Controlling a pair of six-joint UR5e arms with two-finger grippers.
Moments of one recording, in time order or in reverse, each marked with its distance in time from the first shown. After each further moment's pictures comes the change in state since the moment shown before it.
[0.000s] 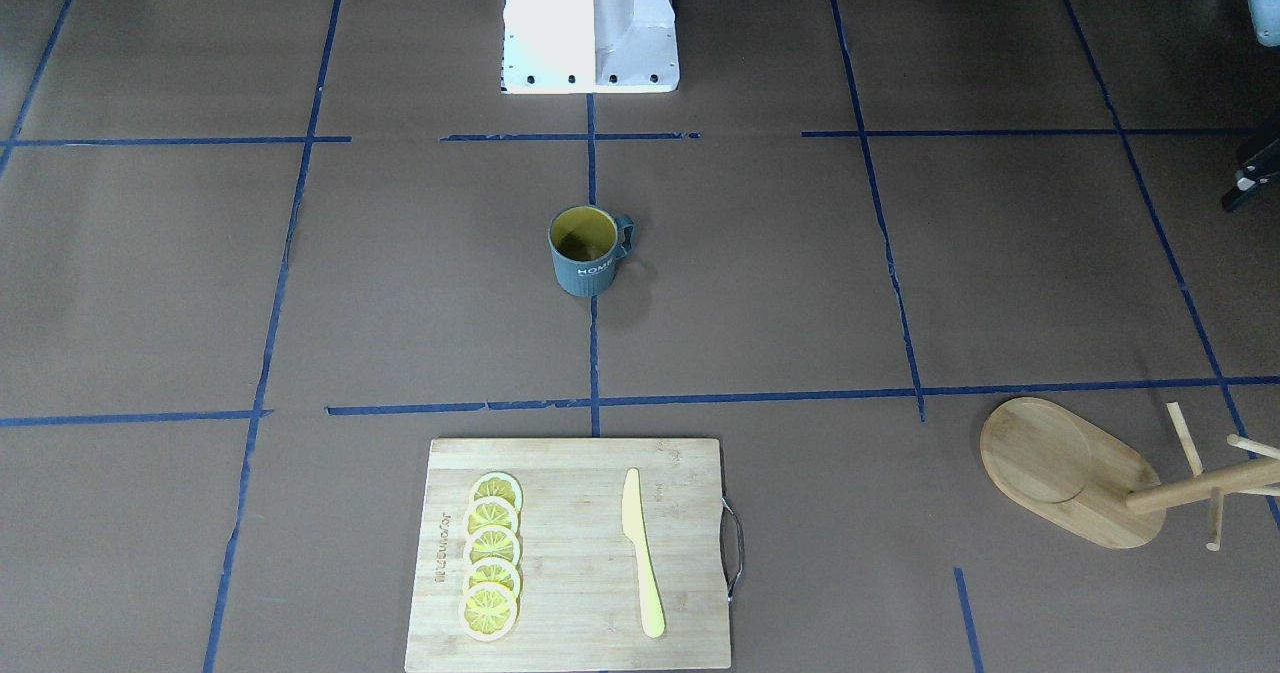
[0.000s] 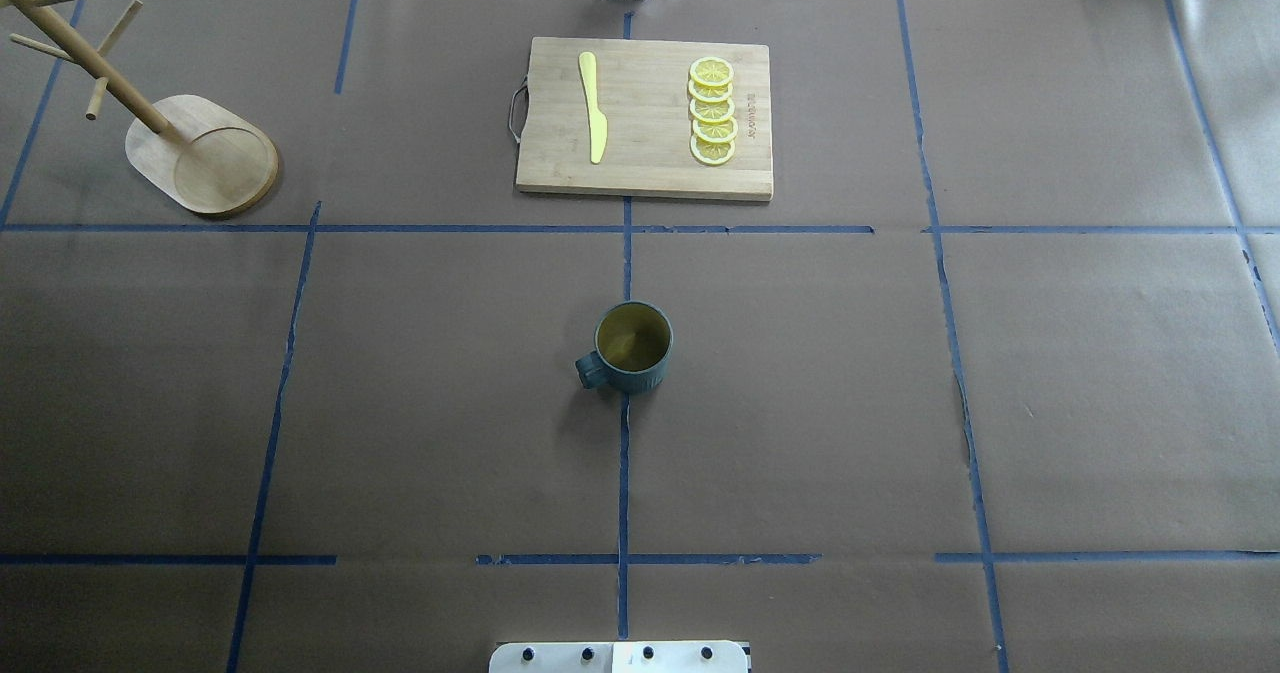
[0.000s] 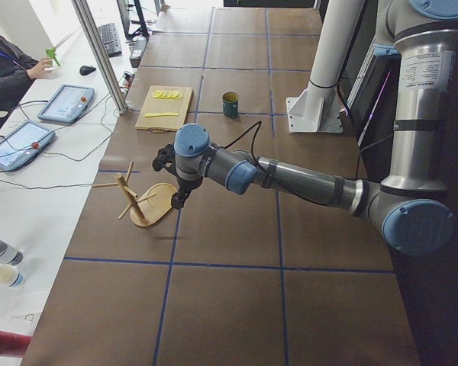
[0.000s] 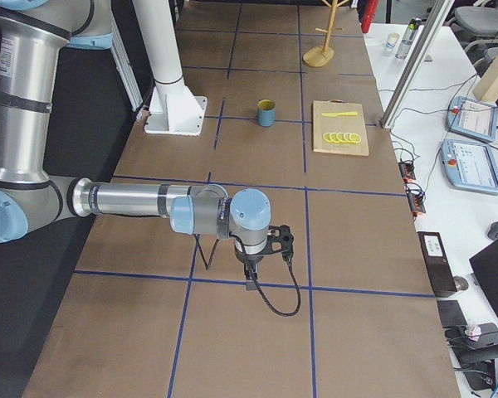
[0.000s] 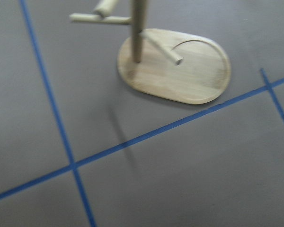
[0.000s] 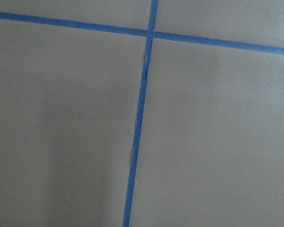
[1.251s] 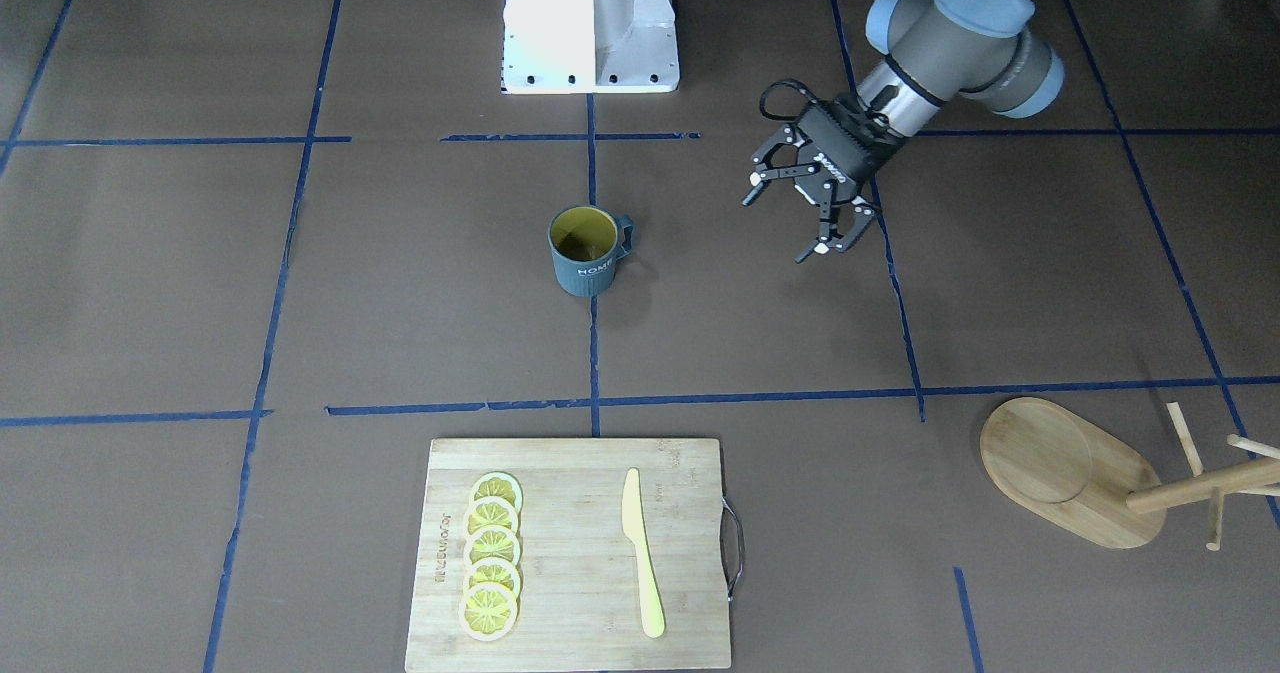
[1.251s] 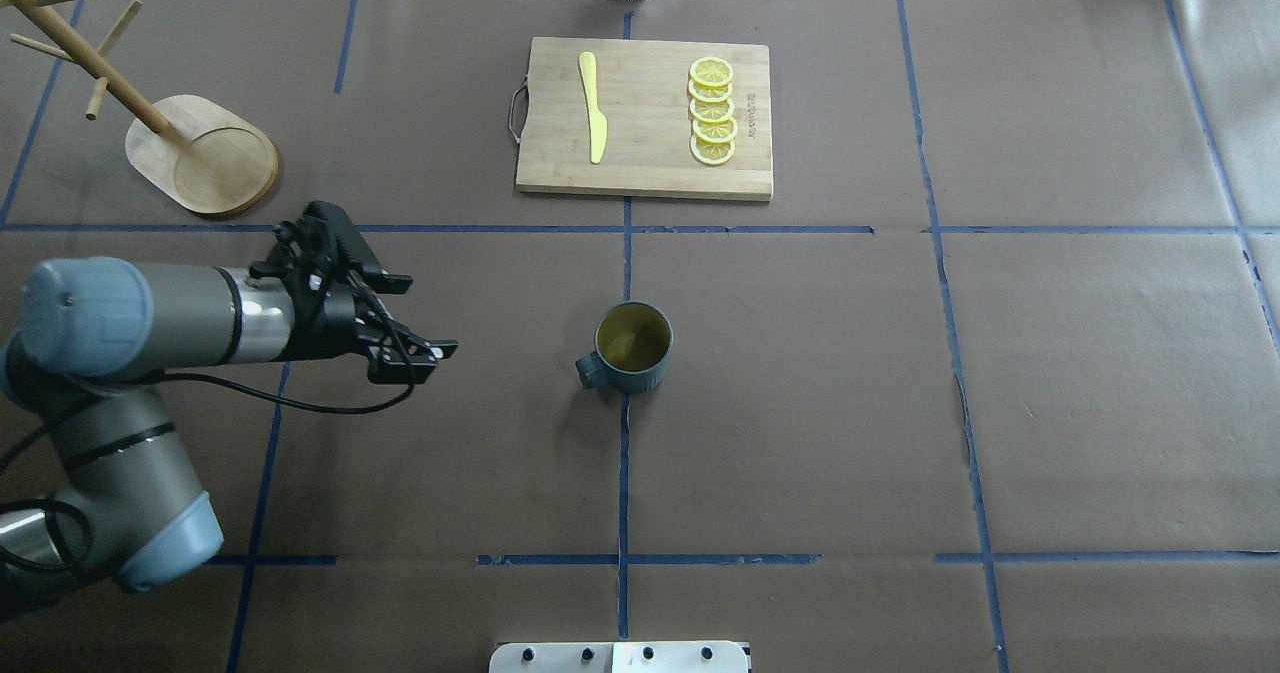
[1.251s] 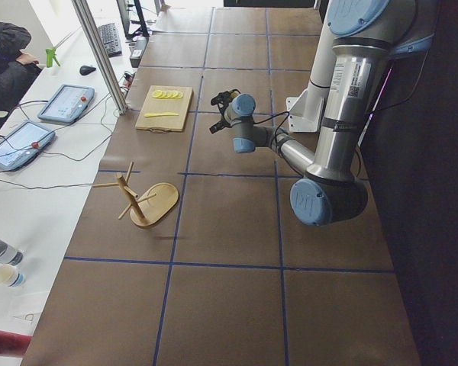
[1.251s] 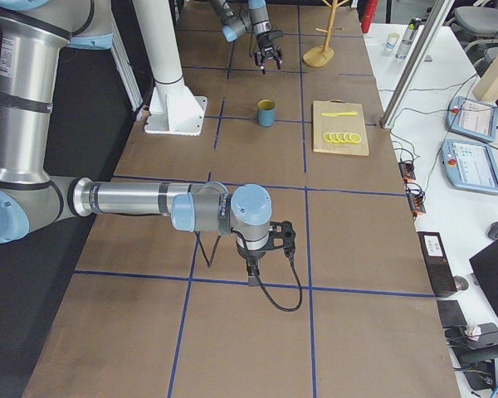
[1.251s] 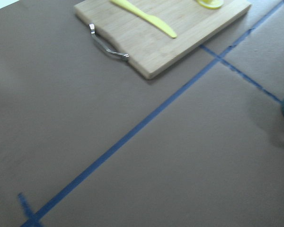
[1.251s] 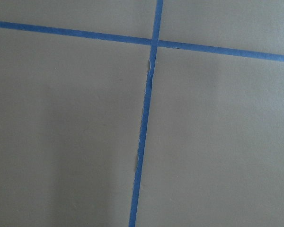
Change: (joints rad) left arm 0.860 -0.265 0.051 -0.652 0.673 -0.453; right arm -0.003 0.005 0.007 0.006 0.005 0.016
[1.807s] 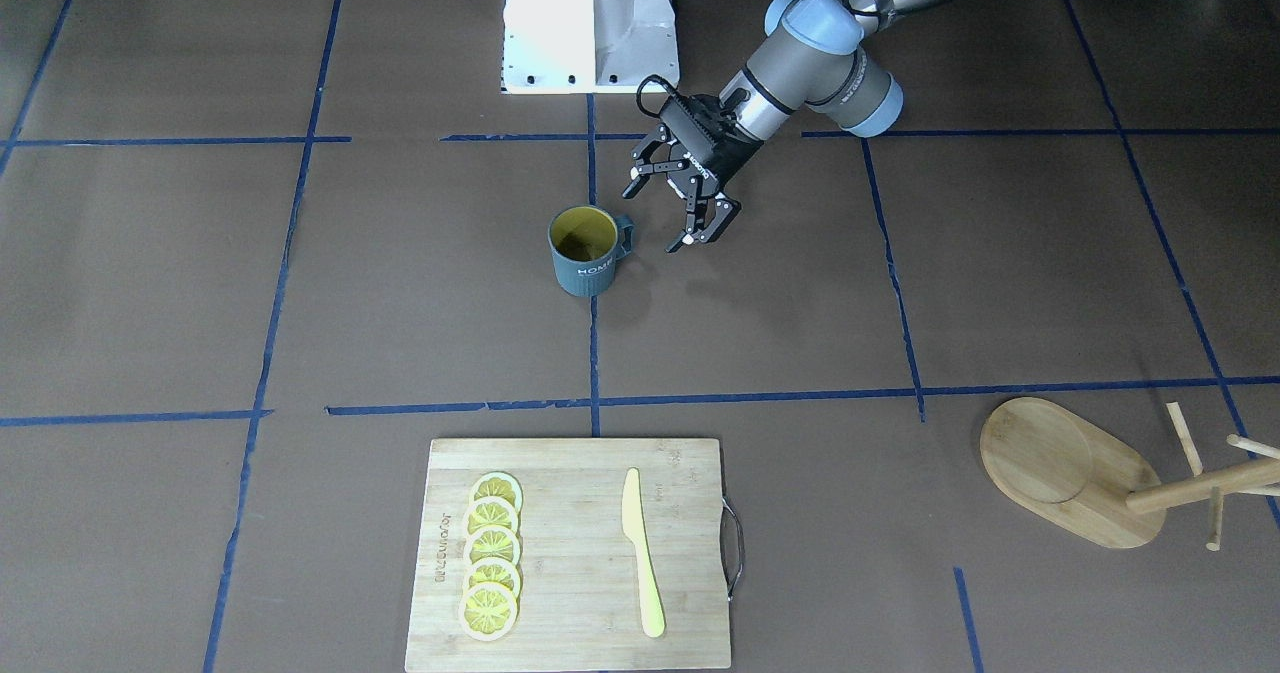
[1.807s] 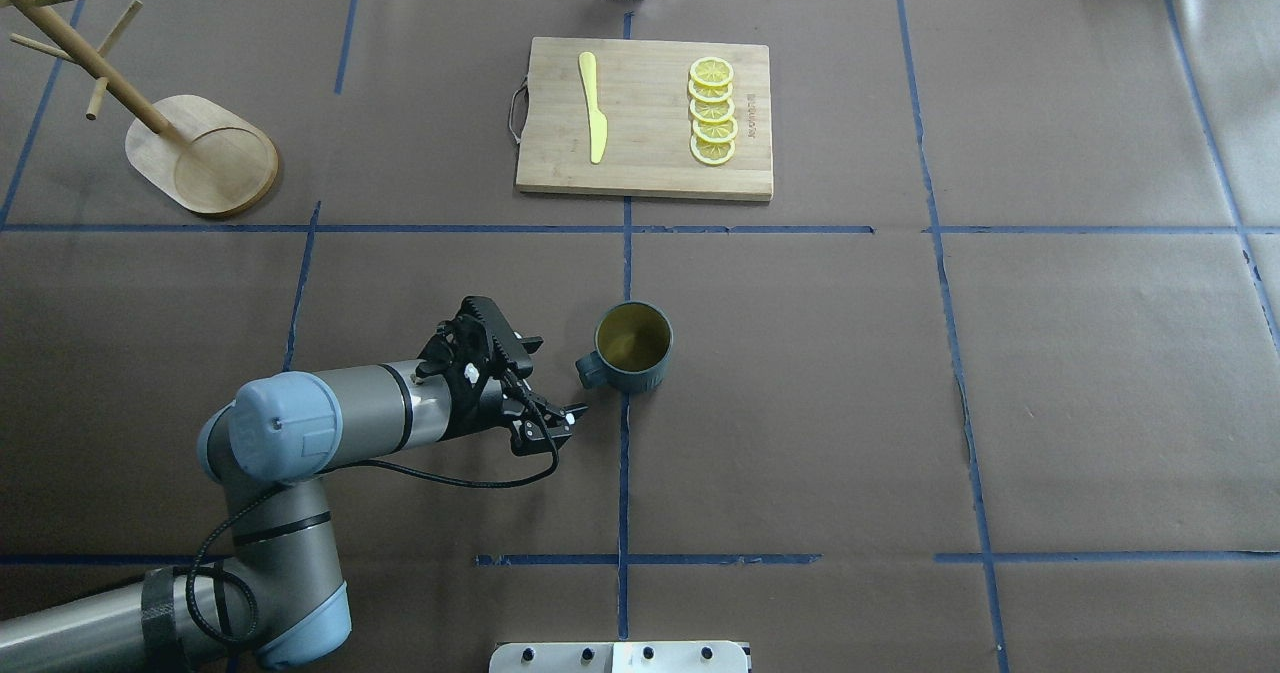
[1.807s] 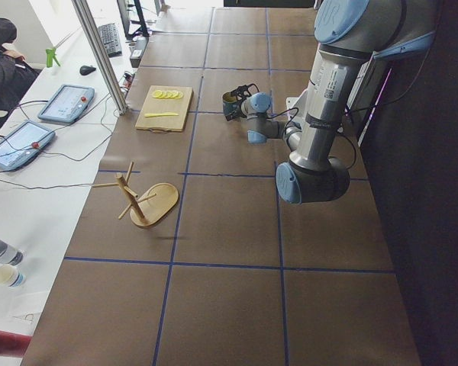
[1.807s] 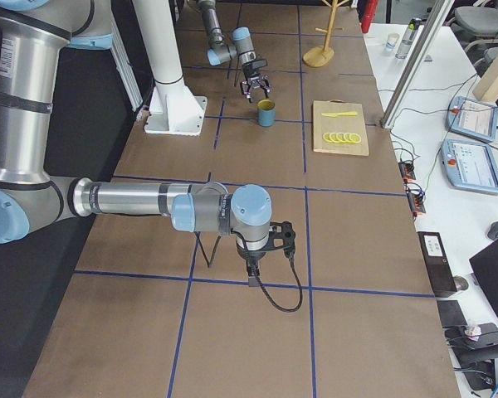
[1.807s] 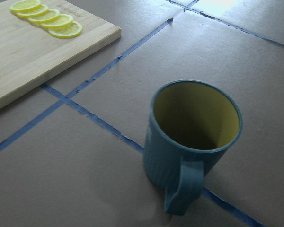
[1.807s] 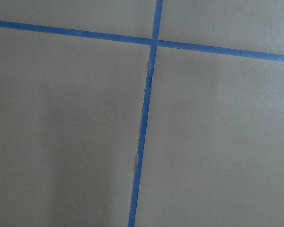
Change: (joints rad) left arm 0.174 -0.161 0.209 -0.153 0.209 0.008; right arm 0.000 0.000 -0.001 0.001 -0.001 -0.001
